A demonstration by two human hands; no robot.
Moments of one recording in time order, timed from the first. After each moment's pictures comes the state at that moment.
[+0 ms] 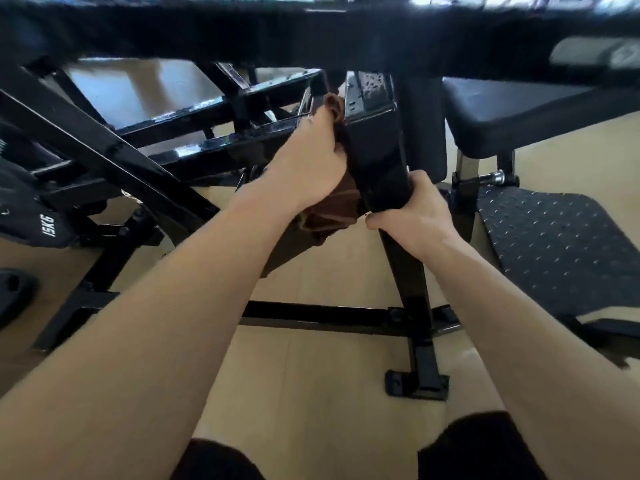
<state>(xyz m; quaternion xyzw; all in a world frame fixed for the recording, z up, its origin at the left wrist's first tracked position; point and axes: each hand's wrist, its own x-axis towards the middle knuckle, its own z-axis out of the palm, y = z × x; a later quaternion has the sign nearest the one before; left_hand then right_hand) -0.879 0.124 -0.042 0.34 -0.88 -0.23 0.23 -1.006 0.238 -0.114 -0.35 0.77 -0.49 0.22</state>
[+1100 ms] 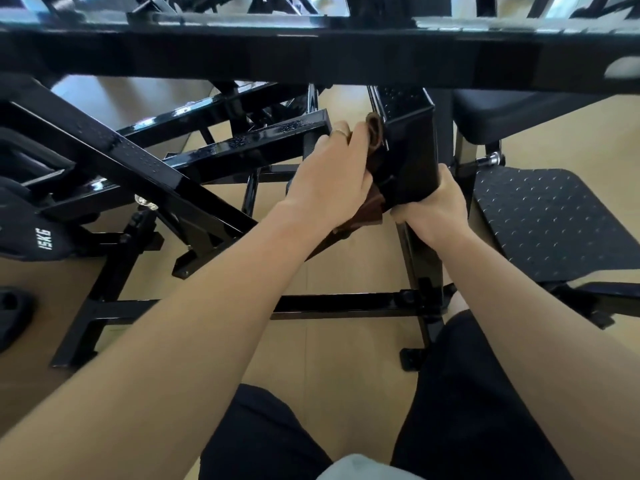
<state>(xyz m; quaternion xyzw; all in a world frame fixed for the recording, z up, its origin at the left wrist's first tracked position) -0.852 0.114 -0.062 0.25 -0.94 0.01 0.22 -0.986 0.229 -0.122 -0.27 0.80 -0.51 0.16</state>
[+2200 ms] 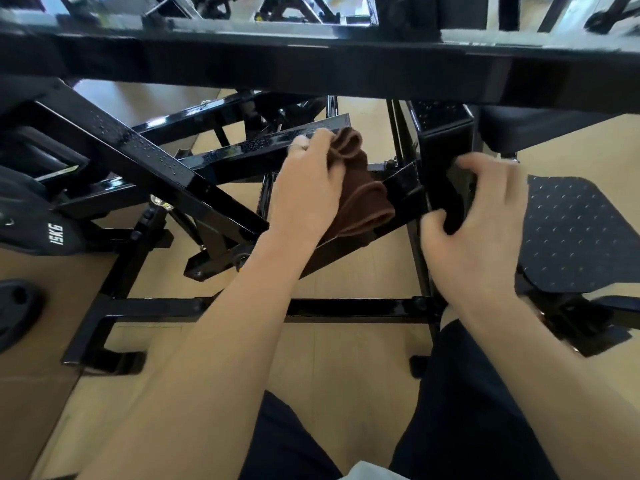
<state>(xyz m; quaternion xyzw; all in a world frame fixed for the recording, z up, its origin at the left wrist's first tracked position) -0.815 0.083 -0.077 0.34 -0.85 -0.16 0.36 -0.911 0.259 -0.080 -0.37 0.80 -0.46 -0.13</state>
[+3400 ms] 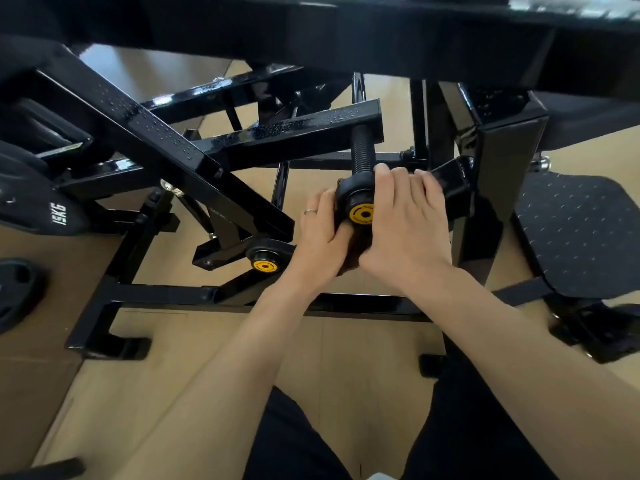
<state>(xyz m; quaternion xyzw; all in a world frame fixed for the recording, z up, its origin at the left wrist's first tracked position) -0.781 0.081 -0.169 0.29 -0.79 -0.43 0.32 -0.880 0.174 -0.106 -0.54 0.83 -0.07 -0.13</state>
